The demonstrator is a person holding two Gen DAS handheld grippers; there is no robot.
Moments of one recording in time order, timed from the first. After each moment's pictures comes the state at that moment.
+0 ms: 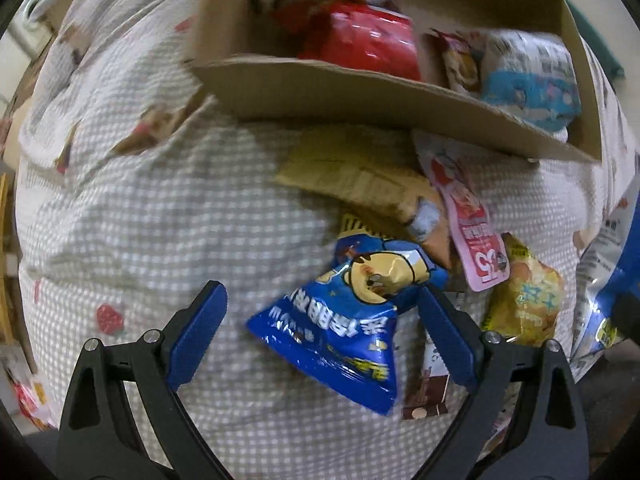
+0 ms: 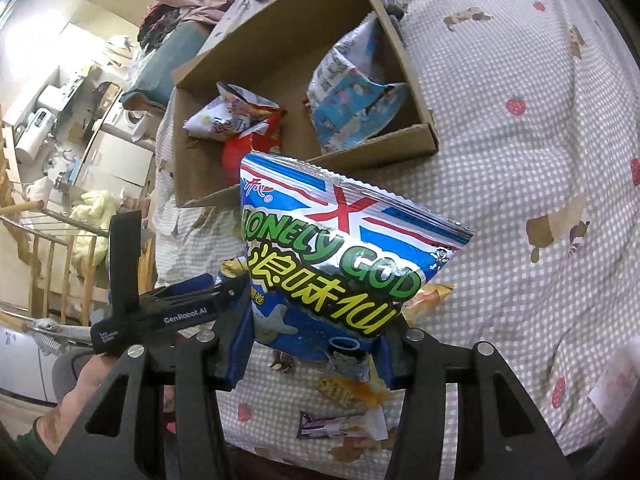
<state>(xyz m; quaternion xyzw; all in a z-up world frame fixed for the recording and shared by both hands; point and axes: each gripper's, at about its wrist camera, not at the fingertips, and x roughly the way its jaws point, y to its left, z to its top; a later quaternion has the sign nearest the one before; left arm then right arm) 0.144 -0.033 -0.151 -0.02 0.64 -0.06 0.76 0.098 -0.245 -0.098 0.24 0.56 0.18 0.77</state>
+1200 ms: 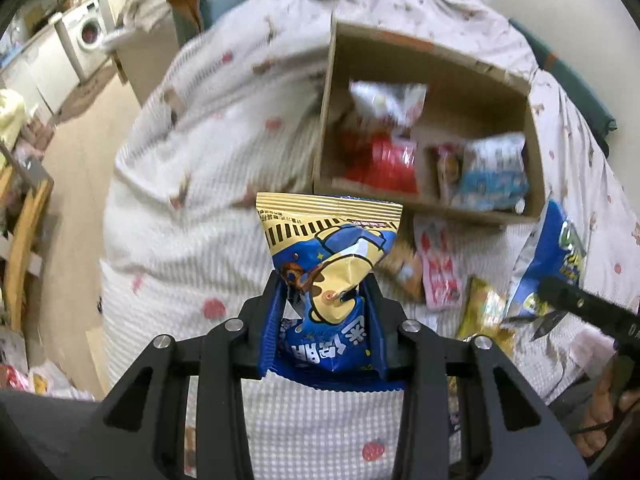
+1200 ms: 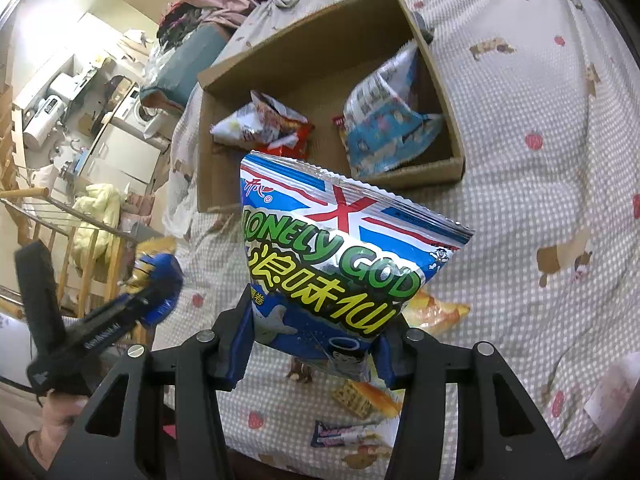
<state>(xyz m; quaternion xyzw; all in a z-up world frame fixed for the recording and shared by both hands) 0.085 0.016 -0.032 -0.04 0.52 0.00 0.85 0.098 -0.235 -0.073 0.21 0.53 0.19 0.79</state>
